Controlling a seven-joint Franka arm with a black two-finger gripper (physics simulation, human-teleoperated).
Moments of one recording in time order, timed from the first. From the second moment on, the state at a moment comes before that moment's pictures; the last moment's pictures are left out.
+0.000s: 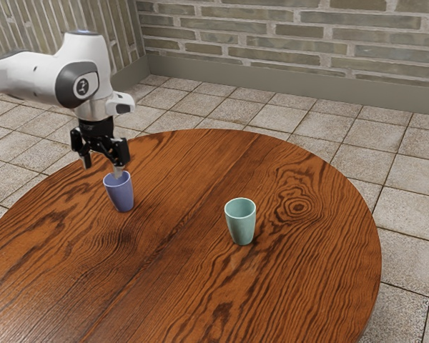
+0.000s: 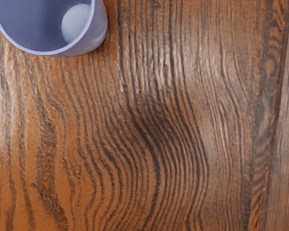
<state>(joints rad) 0.11 0.13 0.03 -1.82 0.08 1.84 0.04</state>
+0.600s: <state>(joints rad) 0.13 0.24 0.04 -1.84 0.04 1.99 0.03</state>
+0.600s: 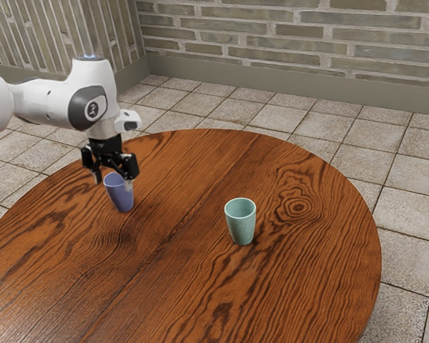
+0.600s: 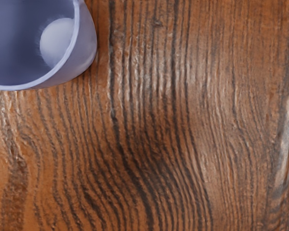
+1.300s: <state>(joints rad) 0.14 0.36 0.04 -1.75 0.04 2.10 0.04</state>
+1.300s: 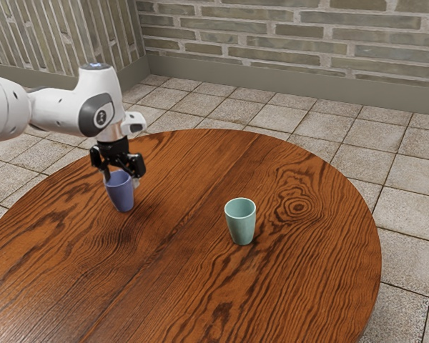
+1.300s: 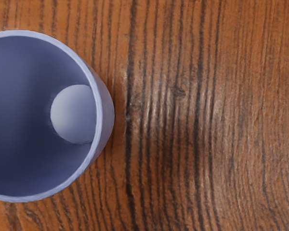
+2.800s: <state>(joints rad) 0.16 0.51 0.05 -1.66 0.05 2.19 0.06</state>
